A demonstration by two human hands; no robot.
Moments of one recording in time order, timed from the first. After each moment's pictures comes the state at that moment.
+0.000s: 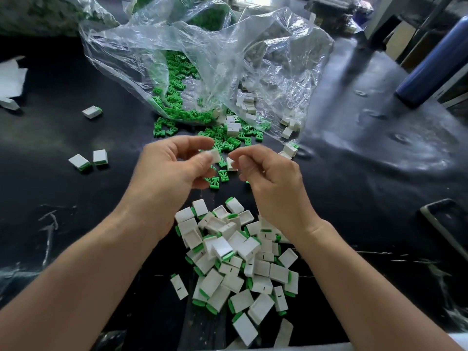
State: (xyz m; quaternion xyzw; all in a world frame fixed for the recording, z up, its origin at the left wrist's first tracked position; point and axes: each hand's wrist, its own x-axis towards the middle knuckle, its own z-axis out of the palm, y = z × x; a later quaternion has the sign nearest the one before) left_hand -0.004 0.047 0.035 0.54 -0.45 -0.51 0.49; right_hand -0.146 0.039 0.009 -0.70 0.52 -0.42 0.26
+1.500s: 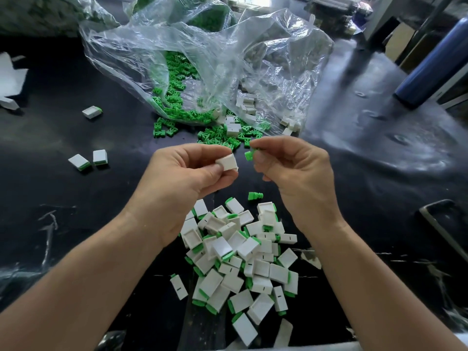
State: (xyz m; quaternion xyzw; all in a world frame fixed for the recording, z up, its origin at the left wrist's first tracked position) left_hand -0.012 0.054 0.041 0.46 -0.38 -0.62 0.51; right_hand -0.159 0.045 0.027 -0.58 0.45 -0.54 0.41
